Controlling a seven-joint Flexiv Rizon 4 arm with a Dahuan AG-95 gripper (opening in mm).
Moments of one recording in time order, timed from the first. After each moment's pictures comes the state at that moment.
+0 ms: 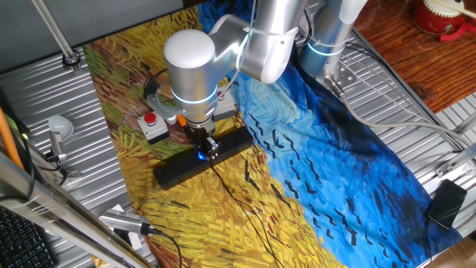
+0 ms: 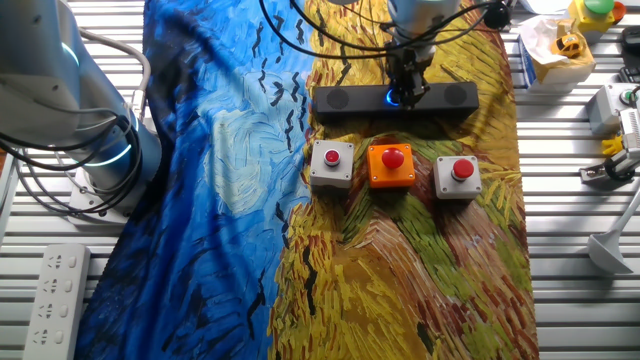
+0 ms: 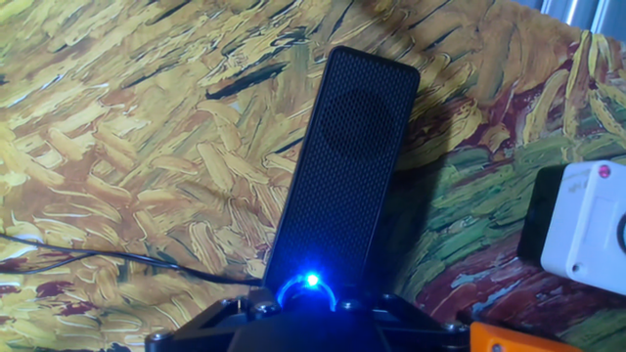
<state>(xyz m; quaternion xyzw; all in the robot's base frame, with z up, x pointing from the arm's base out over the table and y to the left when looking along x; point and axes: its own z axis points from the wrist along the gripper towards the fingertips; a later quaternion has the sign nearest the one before) 0.509 0.132 0.065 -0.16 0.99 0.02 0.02</state>
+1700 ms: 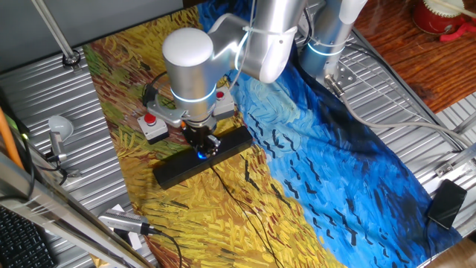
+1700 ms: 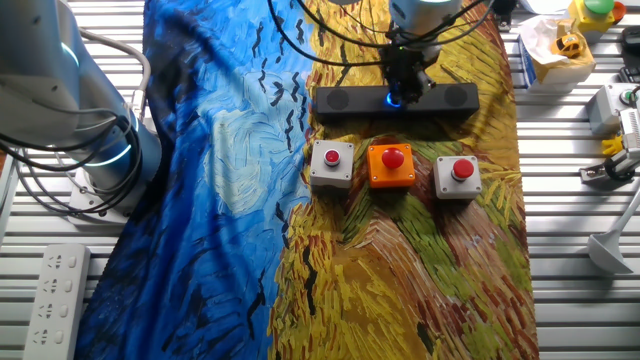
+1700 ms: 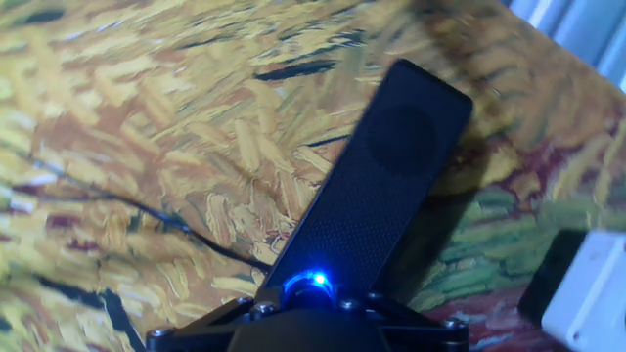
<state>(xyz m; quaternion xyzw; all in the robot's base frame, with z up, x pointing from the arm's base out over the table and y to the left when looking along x) 0.509 0.133 0.065 -0.31 0.95 0.02 0.02</state>
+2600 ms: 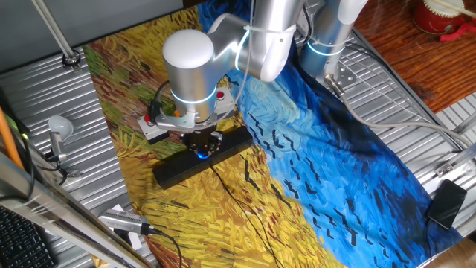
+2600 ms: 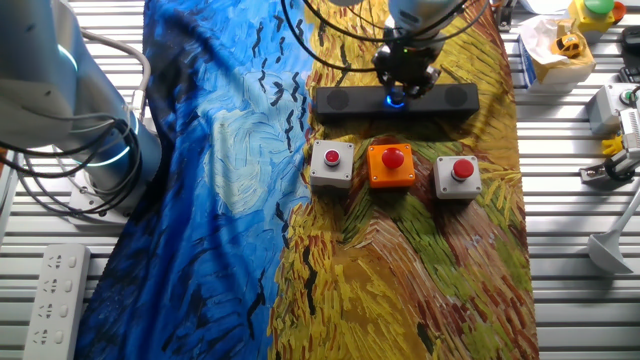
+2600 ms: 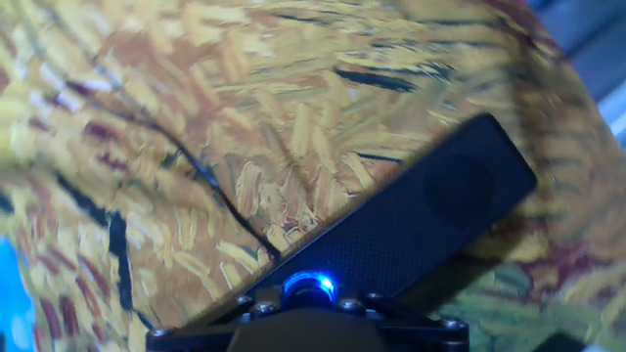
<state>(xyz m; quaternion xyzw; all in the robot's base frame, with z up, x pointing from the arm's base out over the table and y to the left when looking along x) 0.508 0.133 0.065 -0.52 0.85 0.01 0.02</state>
